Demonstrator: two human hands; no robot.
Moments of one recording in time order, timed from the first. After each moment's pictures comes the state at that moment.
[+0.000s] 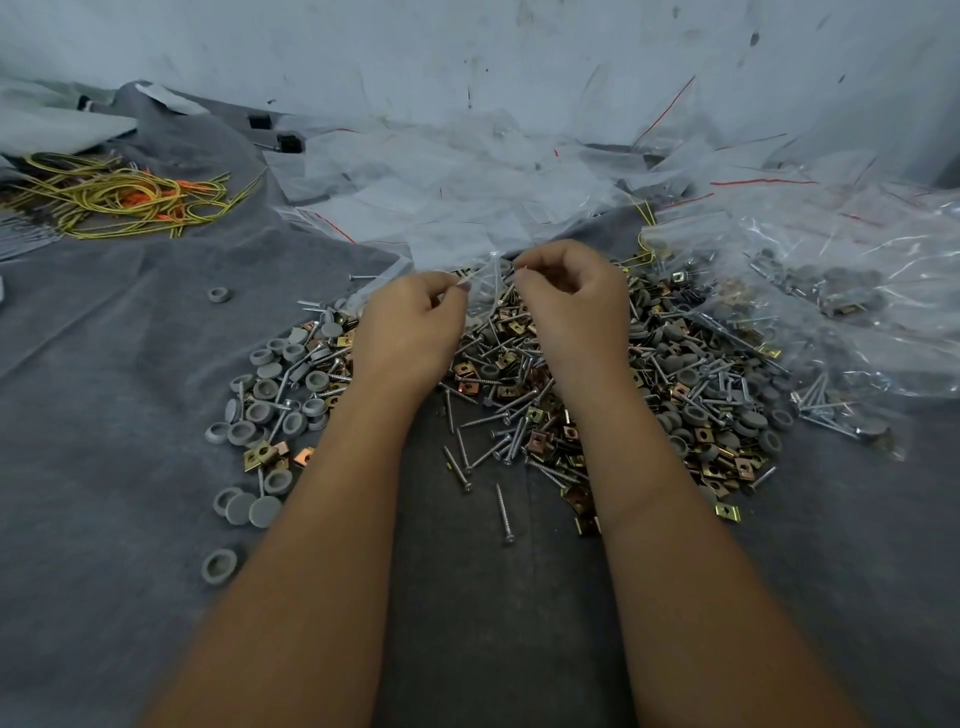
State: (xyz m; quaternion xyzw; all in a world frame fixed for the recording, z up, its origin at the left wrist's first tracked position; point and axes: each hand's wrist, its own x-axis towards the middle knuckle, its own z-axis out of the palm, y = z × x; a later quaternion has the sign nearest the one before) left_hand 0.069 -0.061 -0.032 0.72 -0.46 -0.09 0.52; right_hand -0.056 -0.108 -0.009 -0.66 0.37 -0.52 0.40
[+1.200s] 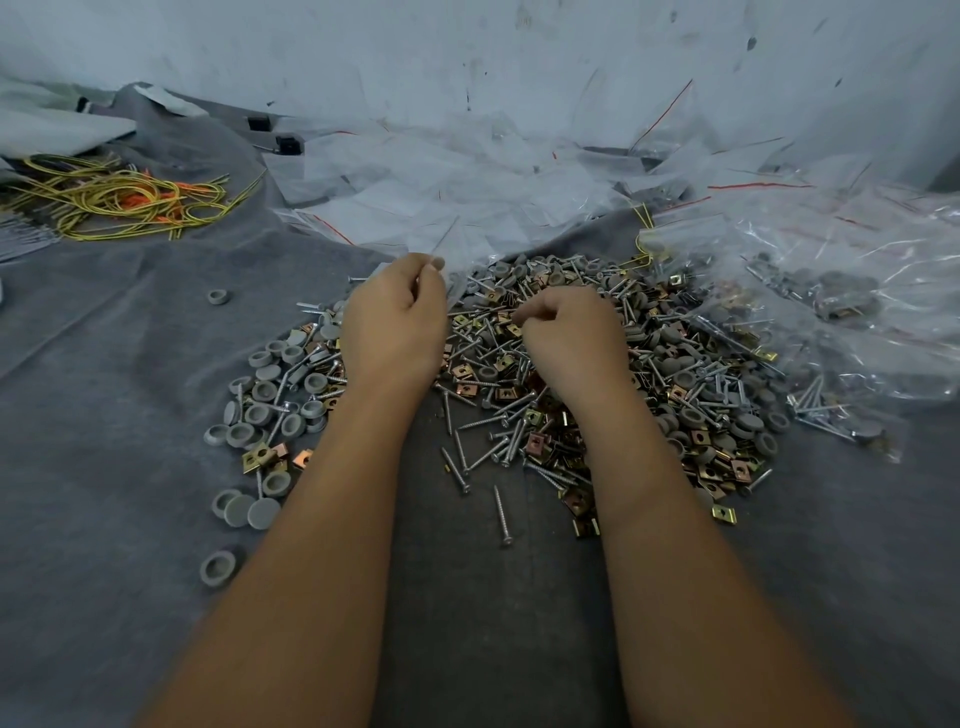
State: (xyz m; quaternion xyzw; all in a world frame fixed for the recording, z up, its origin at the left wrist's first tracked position) left_hand 0.068 -0.057 -0.028 0.72 -0.42 -0.03 0.56; right_hand -0.065 -0.116 -0.015 -0.77 0.51 -0.29 0.26
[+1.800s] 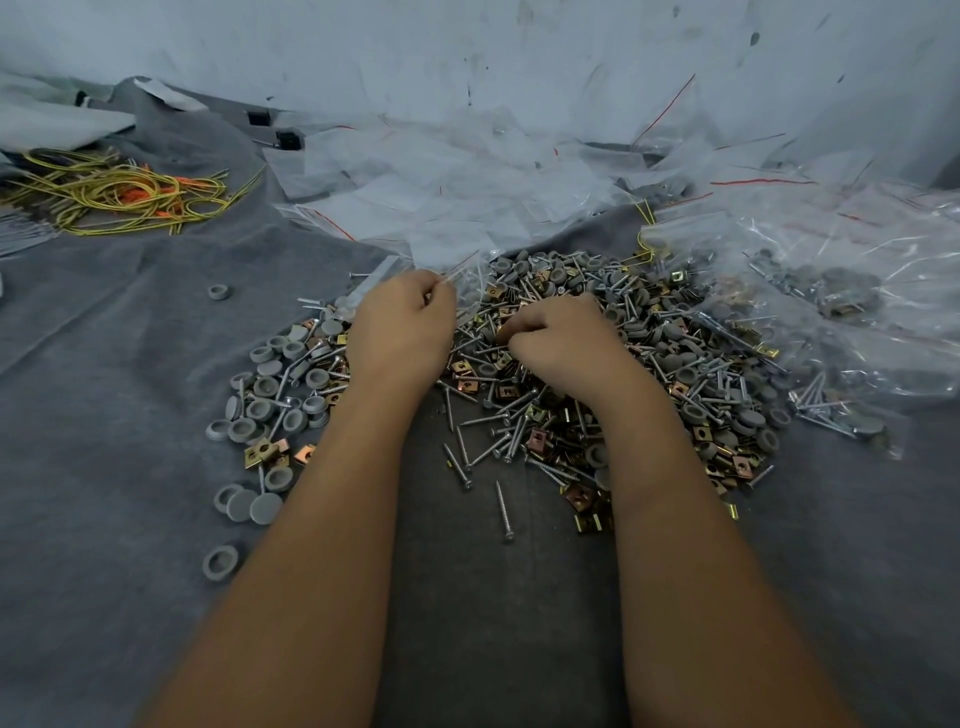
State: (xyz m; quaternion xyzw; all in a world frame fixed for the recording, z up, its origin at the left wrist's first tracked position) left_hand 0.071 -0.059 -0.033 0.76 -0.43 -0.05 0.48; right_hand -0.071 -0.114 -0.006 -0.84 0.47 -0.13 0.24
